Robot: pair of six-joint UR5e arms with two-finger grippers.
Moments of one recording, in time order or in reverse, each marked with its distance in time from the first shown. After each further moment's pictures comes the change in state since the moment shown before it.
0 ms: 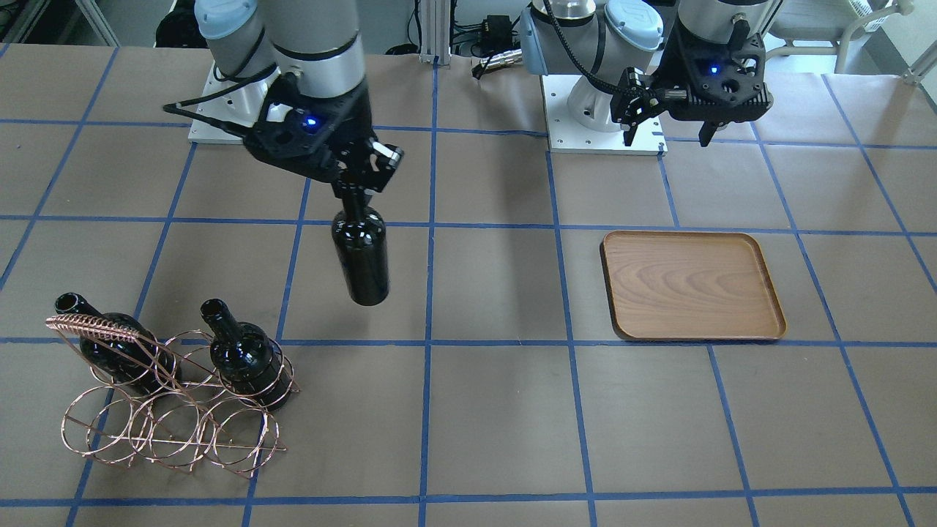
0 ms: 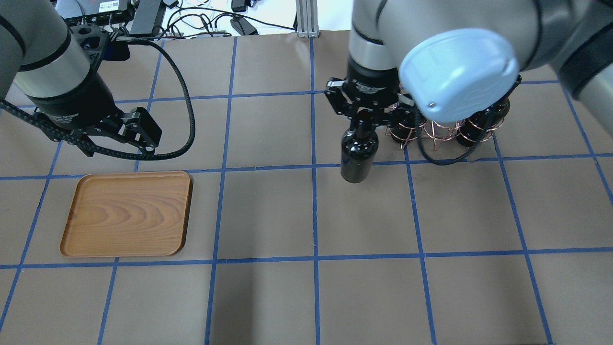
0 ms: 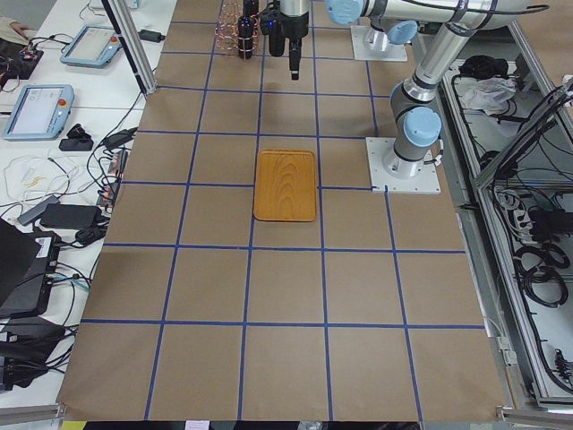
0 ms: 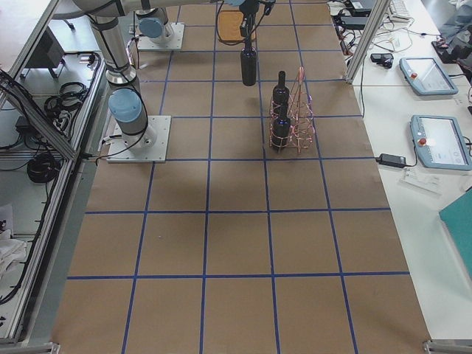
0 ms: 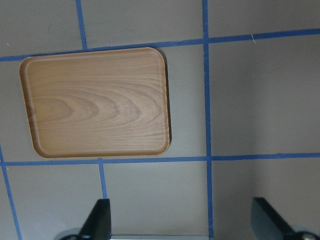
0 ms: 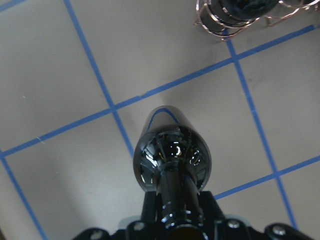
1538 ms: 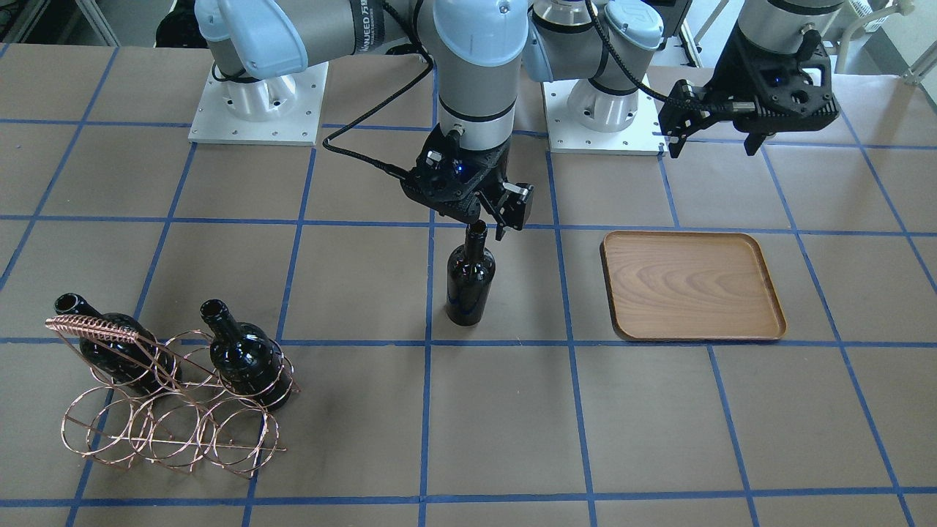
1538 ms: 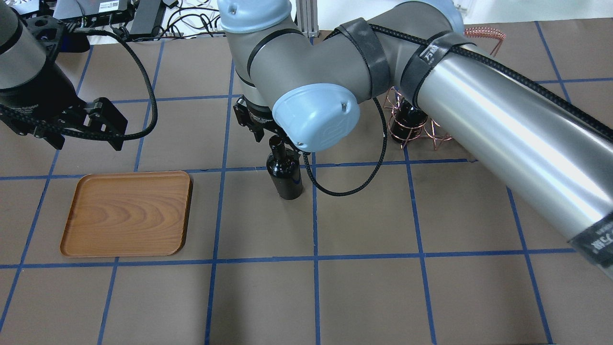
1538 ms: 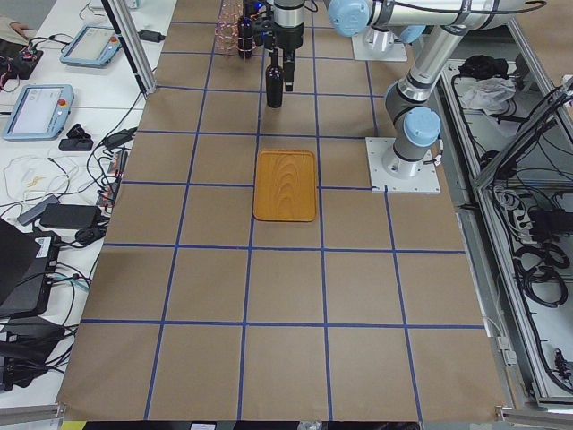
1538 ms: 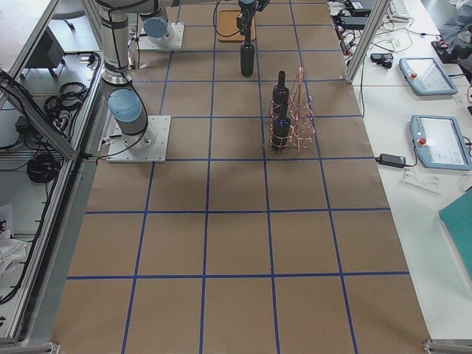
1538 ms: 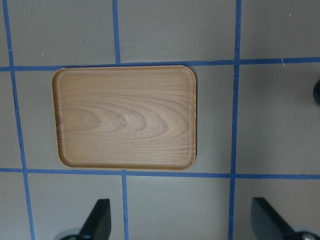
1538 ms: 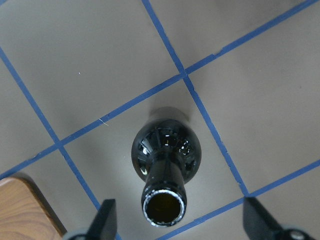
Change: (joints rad) left arm 0.111 -0.008 -0.002 0.023 0.001 0.061; right arm 0.167 0.172 -0.093 -0.090 0.022 0.235
